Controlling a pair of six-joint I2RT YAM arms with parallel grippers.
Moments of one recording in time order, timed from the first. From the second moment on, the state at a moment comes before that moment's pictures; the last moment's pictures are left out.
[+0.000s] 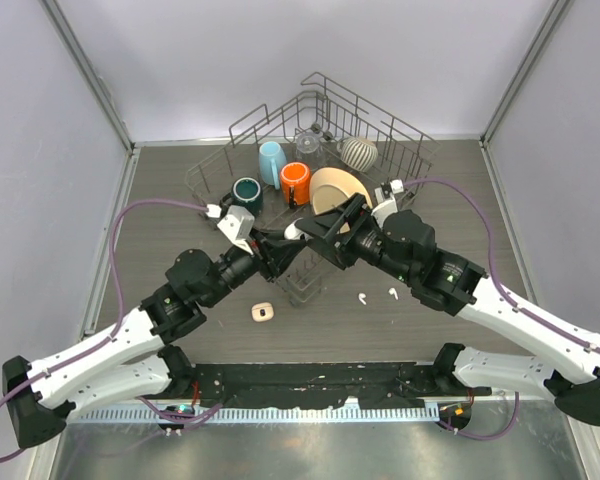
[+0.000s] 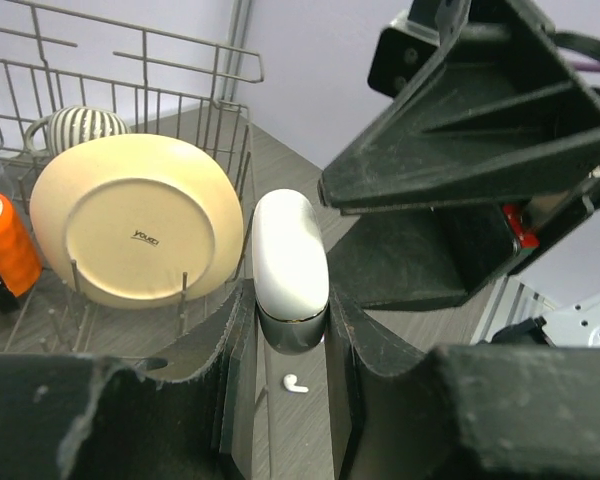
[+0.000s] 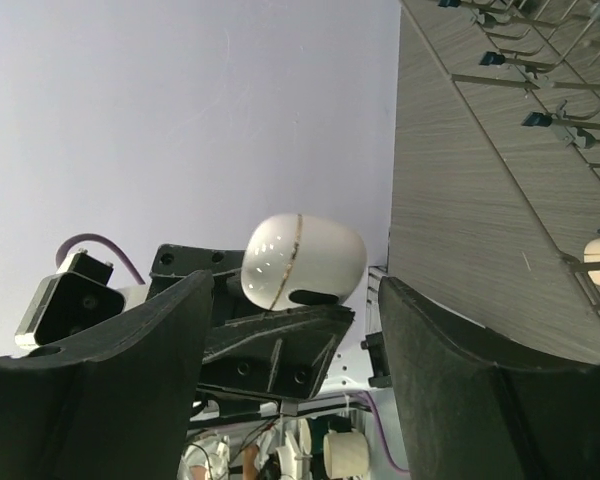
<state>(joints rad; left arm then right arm) -0.95 0.82 0.70 0.27 -0.08 -0.29 0.95 1.01 1.03 -0.20 0.12 1.39</state>
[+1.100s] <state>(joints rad) -0.84 0.75 0.67 0.29 0.22 -0.27 0.94 1.03 1.04 -0.18 -0.04 1.39</state>
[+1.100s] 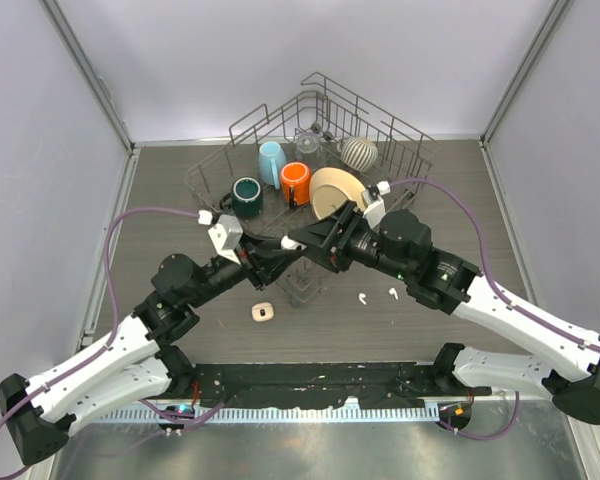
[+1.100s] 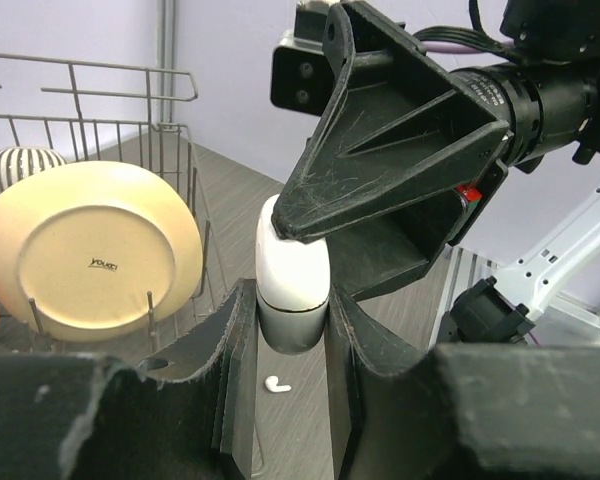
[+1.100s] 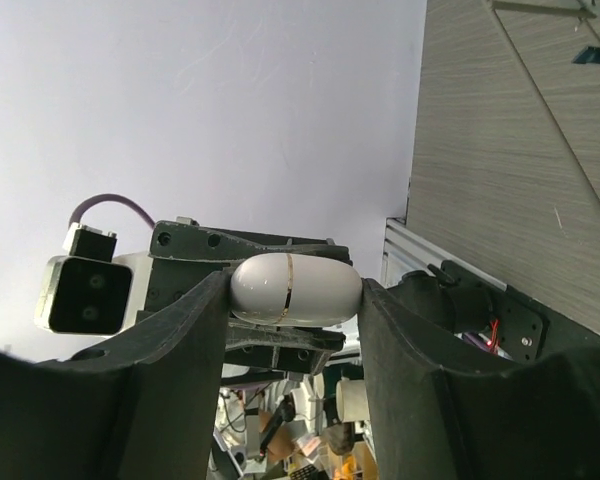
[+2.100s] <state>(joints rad) -0.84 0.80 0.42 0.89 0.18 -0.26 0.93 1.05 0.92 0.04 -0.09 1.58</state>
